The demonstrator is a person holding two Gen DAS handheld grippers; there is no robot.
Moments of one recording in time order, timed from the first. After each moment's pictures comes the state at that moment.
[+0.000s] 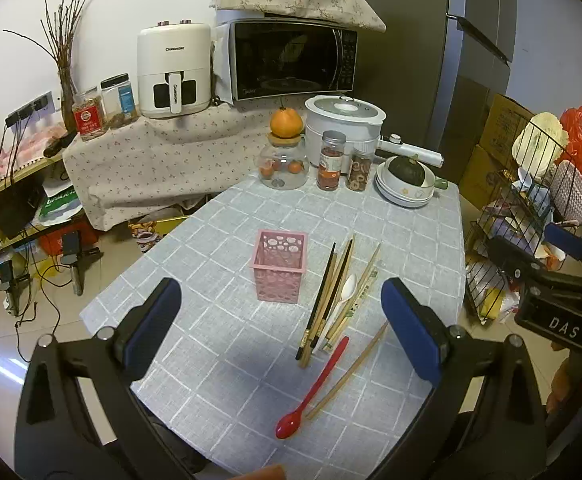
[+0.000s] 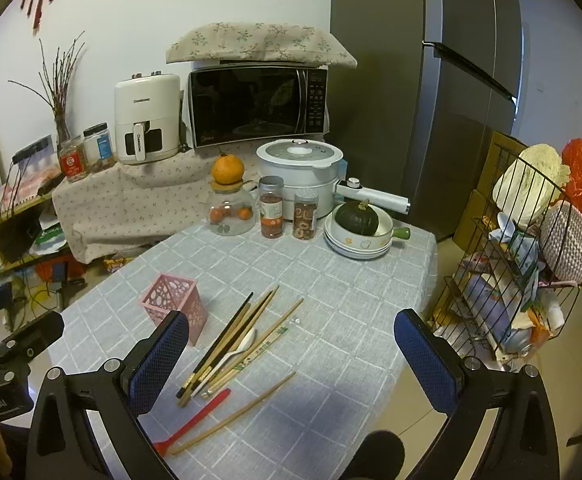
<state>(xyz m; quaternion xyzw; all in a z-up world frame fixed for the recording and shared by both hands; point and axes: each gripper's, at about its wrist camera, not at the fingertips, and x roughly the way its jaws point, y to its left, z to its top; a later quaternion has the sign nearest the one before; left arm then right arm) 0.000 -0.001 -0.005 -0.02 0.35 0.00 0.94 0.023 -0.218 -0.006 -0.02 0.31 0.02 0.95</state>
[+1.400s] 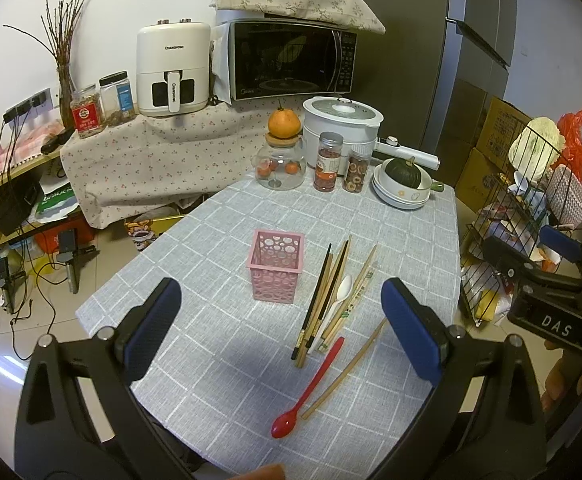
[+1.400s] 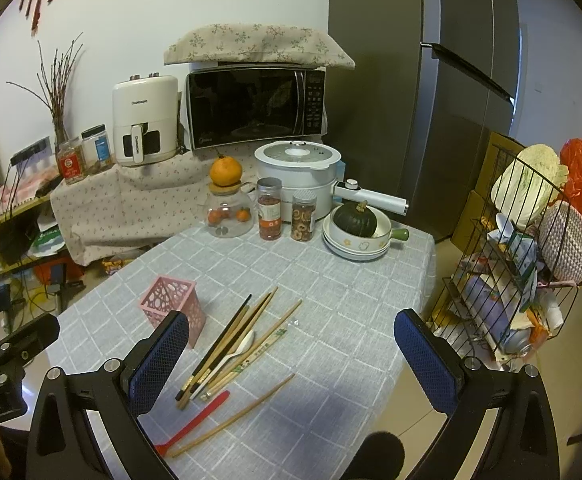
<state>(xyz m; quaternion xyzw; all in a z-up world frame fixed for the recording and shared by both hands) 0.001 -0.002 -0.002 -0.02 0.35 0.00 0.94 0.023 -0.218 -0.007 -0.02 0.31 0.02 0.95</state>
